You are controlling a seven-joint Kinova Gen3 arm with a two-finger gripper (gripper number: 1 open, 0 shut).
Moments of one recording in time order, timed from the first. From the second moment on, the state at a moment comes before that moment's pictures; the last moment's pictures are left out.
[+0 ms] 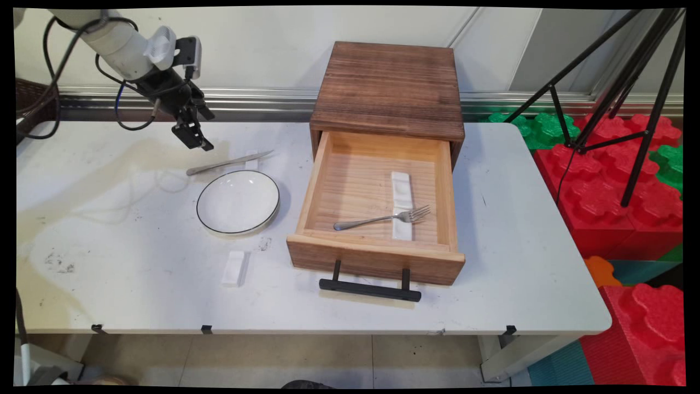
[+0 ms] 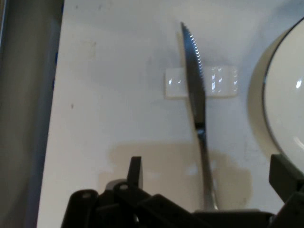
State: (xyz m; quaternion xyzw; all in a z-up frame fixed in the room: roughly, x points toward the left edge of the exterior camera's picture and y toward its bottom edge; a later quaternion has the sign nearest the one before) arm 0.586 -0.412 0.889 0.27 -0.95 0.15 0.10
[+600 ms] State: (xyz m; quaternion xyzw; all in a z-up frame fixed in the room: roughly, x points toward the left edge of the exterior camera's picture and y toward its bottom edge) arm 0.612 -0.435 0.845 0.29 -0.94 0.13 0.09
